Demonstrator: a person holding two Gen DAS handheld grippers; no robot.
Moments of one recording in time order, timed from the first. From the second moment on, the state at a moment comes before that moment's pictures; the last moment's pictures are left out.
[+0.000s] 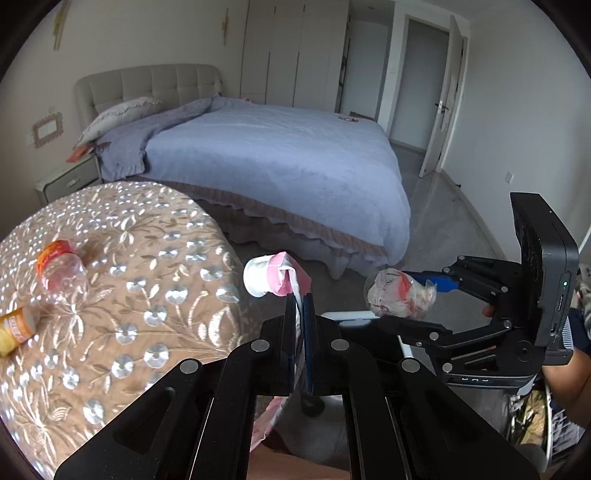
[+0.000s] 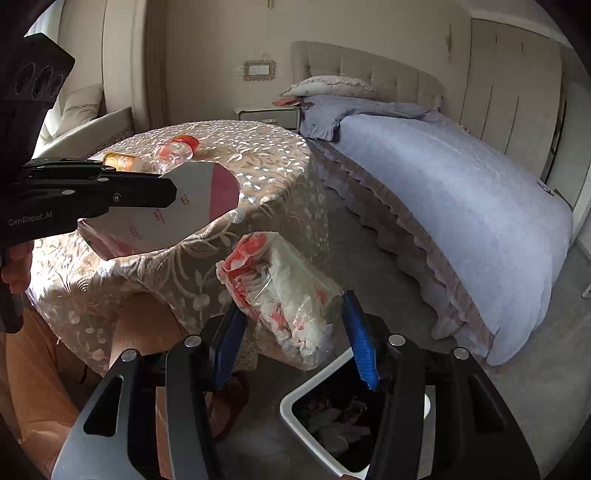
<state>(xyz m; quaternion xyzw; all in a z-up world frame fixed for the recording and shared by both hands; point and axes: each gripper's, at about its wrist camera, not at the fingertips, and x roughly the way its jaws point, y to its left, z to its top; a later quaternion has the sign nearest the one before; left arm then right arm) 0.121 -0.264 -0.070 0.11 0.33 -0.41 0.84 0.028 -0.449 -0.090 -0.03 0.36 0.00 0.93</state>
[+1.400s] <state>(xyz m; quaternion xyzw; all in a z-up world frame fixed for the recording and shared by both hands) 0.123 -0.421 -0.176 0.17 0.43 -0.48 0.75 -0.012 -0.554 -0.216 0.07 0.41 -0.08 0.90</state>
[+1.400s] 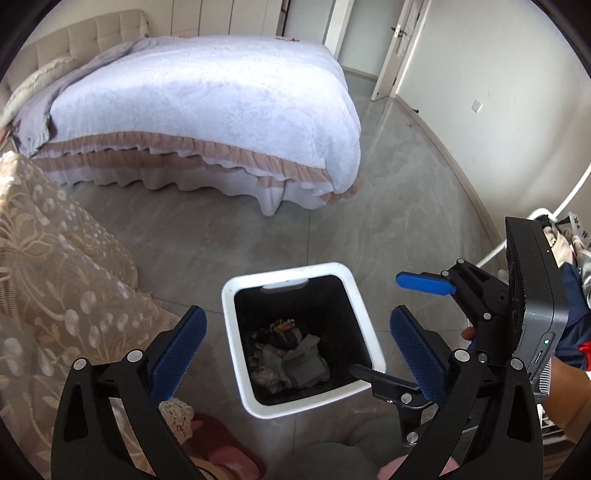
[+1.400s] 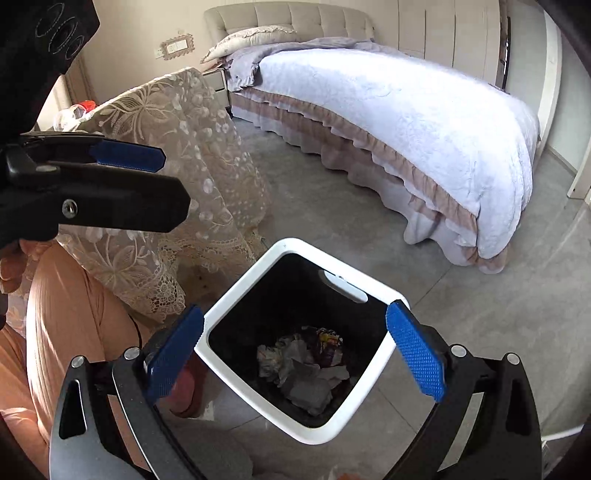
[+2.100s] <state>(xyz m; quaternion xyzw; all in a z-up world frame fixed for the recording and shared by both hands) 0.136 -0.239 -0.067 0.12 0.31 -0.31 0.89 0.069 -0.437 -0.094 -0.01 0.28 0.08 0.96</state>
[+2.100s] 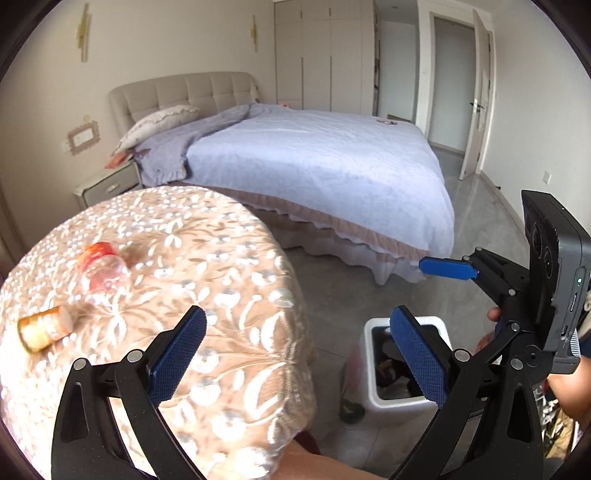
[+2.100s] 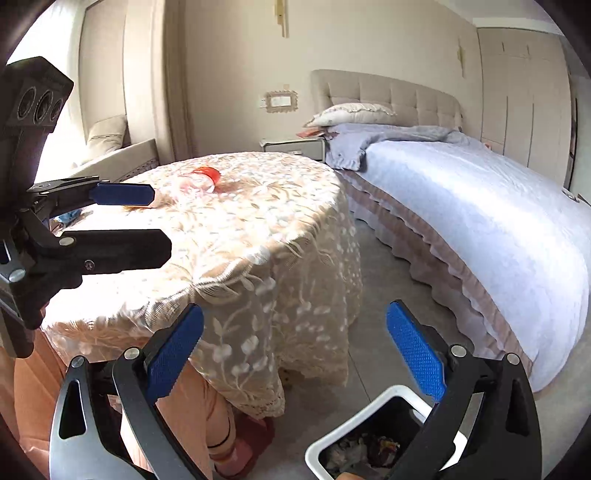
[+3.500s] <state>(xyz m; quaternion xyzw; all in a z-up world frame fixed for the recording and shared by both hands) 0.295 -0.035 -0.101 0.07 0.38 -0.07 0.92 0.283 -0.248 -0.078 -0.12 0.34 0.15 0.92</state>
